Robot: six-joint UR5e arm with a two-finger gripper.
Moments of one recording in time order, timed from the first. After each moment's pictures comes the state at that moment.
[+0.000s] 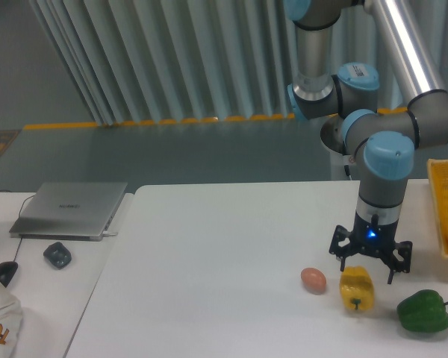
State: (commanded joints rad) arm 2.33 -1.98 -1.57 -1.05 1.44 0.43
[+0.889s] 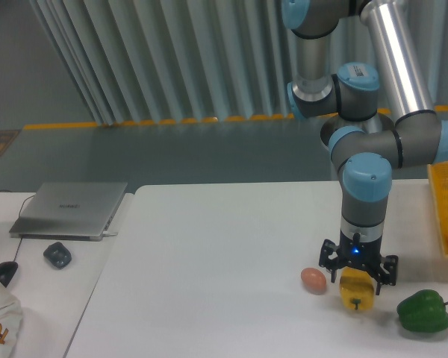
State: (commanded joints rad) arm 2.31 -2.01 -1.58 -1.05 1.48 0.45
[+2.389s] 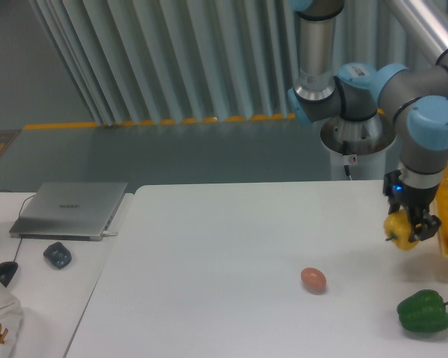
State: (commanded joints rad) arm 2.52 -1.82 -1.53 -1.57 1.54 1.59
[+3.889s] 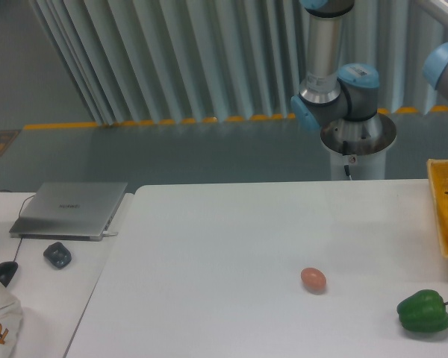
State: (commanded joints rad) arm 2.70 -1.81 -1.59 -1.61 1.81 2.23
